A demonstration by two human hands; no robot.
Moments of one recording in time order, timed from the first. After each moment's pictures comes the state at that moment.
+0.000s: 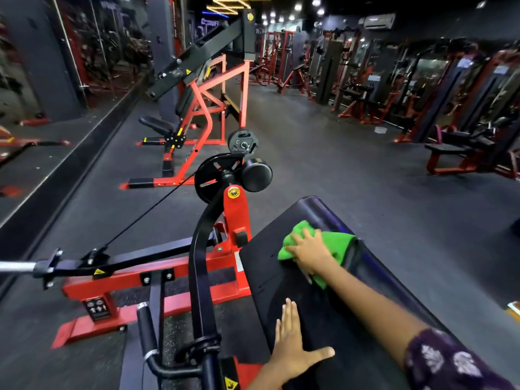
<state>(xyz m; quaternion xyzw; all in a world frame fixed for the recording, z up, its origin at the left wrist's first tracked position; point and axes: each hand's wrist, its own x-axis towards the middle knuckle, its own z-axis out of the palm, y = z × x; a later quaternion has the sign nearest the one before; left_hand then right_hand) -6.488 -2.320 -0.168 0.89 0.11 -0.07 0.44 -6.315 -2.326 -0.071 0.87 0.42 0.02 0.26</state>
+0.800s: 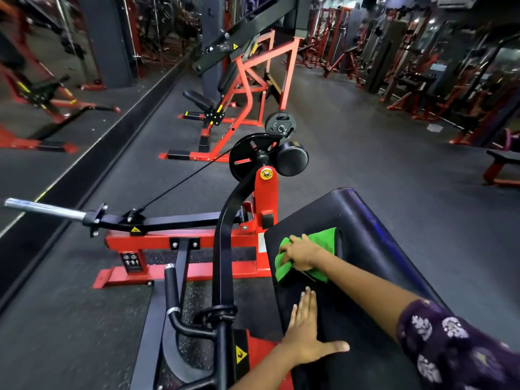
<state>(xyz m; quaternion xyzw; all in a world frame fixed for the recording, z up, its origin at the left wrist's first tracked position) -6.489 -2.322 -0.173 0.89 0.10 -0.08 0.44 -6.333 -2.268 -0.103 0.75 0.57 -0.12 0.30</state>
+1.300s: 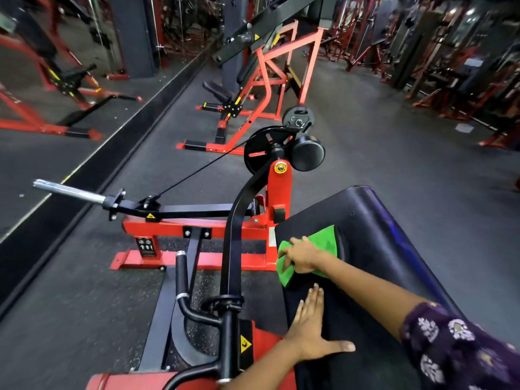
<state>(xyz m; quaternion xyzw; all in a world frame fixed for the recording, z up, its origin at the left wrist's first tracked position) -6.489 -2.320 -0.178 0.88 0.11 -0.07 0.45 -6.347 -2.257 -0.115 0.72 0.62 -0.14 0.28</state>
